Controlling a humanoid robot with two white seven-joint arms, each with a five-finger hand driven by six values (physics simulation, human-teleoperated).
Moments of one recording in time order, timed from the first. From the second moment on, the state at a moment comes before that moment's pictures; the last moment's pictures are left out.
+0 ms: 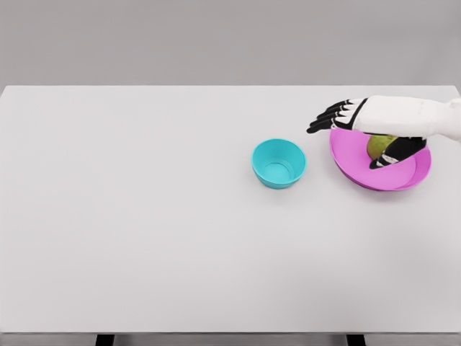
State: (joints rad) left arm 0.04 0.00 -0.14 -0.09 0.67 0.06 -0.10; right arm -1.15 -1.16 1.25 -1.65 -0.12 -0.55 0.41
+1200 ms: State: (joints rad) left arm 0.04 0.00 -0.14 -0.09 0.67 0.06 -0.10; right arm -1.11 -0.93 1.32 -0.95 -0.03 -0.61 0.40
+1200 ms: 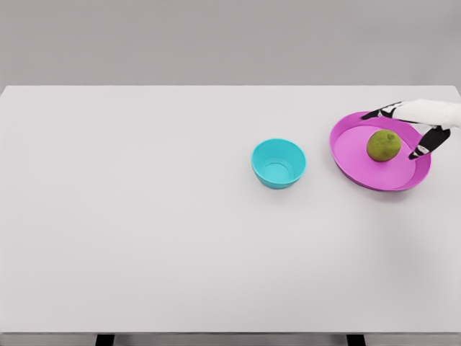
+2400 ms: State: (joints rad) left arm 0.04 0.00 -0.14 -0.09 0.67 0.06 -0.10; right arm -1.06 -0.83 1.31 -0.80 -0.03 -0.61 0.40
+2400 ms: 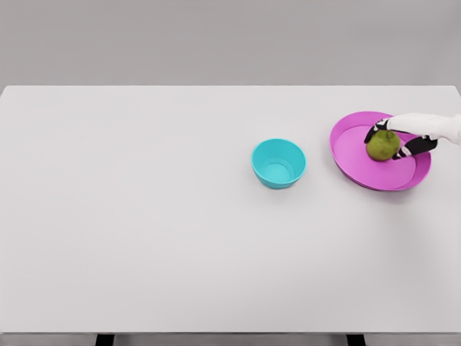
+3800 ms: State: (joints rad) left arm 0.04 0.00 -0.14 -0.09 0.67 0.06 -0.10; right arm -1.07 -0.77 1.20 -1.25 -0.03 -0.61 0.42
